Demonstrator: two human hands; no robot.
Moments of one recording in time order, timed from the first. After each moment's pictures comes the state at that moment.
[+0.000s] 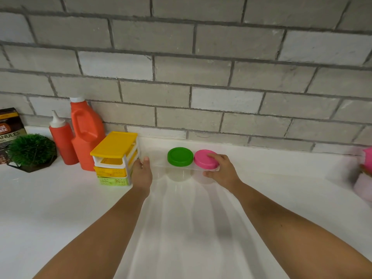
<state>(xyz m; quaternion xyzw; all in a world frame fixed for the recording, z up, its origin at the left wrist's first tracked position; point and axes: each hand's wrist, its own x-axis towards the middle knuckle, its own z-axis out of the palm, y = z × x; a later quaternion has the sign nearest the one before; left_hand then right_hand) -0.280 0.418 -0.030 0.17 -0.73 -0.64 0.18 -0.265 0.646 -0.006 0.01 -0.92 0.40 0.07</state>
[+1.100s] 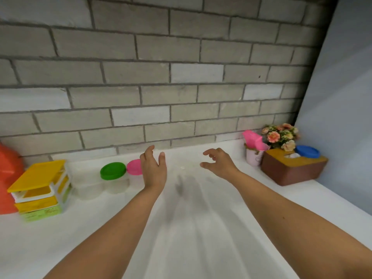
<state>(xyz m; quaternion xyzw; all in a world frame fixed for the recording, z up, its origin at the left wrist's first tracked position) -0.177 0.602 0.053 -0.12 -0.78 -0.59 0.16 -0.106 0.786 0.079 -0.14 -0.91 0.36 0.16</state>
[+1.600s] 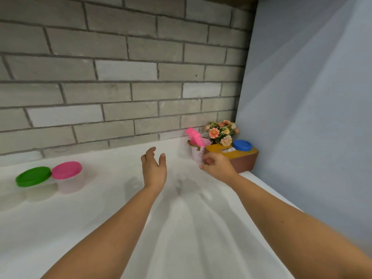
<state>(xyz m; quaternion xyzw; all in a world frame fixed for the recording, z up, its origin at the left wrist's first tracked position) -0.076 0.787 0.052 -0.15 -0.77 -0.61 0.07 0.020 0.955 0.075 -0.20 -0.90 0.32 0.19</state>
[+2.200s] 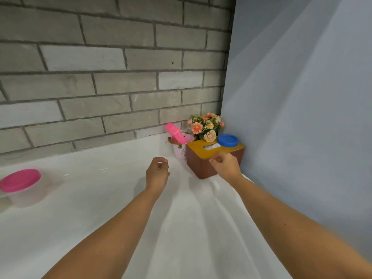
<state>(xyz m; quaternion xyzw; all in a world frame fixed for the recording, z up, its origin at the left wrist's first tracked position) -0.080 0.884 0.018 -0.12 -0.74 -0.65 -0.09 0.022 1.057 0.038 -0.32 -0.85 0.33 0.25</state>
